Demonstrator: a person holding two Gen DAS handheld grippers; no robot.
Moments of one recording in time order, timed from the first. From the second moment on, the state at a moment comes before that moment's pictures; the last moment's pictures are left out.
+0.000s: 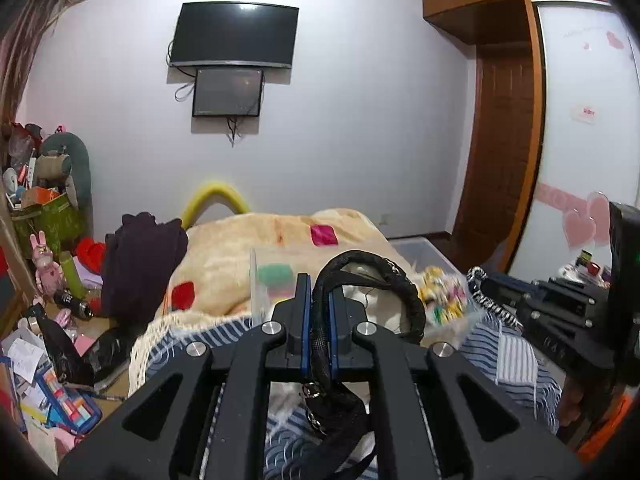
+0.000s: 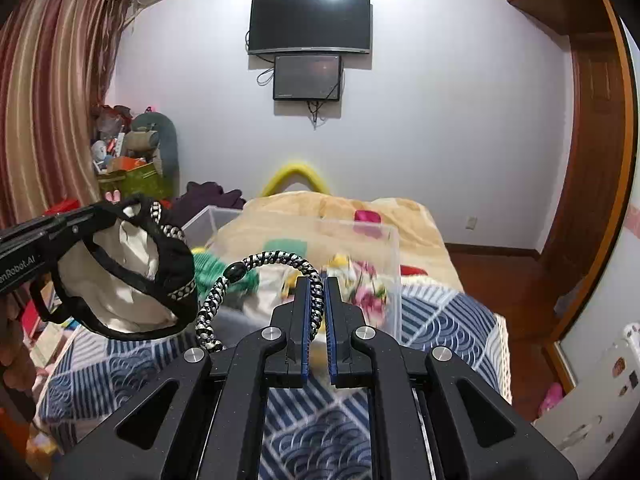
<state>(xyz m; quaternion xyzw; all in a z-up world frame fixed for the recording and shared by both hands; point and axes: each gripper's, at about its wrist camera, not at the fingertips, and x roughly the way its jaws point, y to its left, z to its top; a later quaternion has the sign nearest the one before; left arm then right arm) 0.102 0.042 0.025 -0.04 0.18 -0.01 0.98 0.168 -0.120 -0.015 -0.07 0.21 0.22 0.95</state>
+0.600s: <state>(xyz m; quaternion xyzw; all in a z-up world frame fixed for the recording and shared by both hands) 0.198 0.046 -0.032 -0.04 0.29 0.02 0.96 0.210 -0.083 -0.051 -0.12 0.26 0.20 0.94</state>
